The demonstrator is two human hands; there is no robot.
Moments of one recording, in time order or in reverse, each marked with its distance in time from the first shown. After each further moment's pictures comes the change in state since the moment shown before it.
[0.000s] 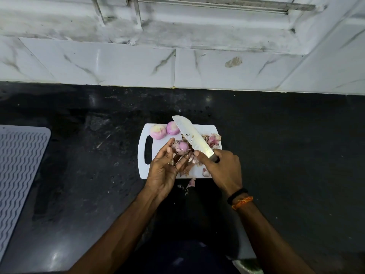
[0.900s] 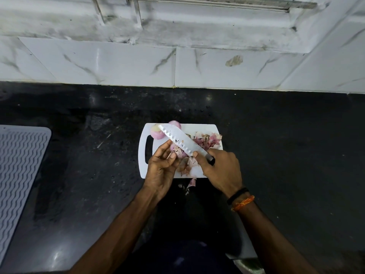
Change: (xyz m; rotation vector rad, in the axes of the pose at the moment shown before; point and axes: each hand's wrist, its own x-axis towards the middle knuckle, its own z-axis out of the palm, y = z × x) left_hand 0.002 0.004 -0.010 0.097 -0.047 0.071; right_hand -0.006 -0.014 -0.004 -0.258 -0.016 -0.211
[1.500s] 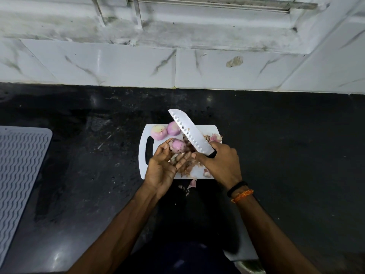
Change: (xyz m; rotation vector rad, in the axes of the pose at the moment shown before) left_hand 0.000 0.008 0.010 -0.053 0.054 -0.128; right_hand 0.017 0.001 -0.003 0.193 -0.085 0.123
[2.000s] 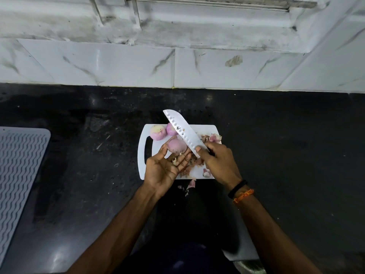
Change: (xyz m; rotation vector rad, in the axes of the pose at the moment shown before) left_hand 0.003 0.000 0.002 -0.118 -0.026 -0.140; right_hand 0.002 -0.005 0.000 0.180 -0.080 -0.031
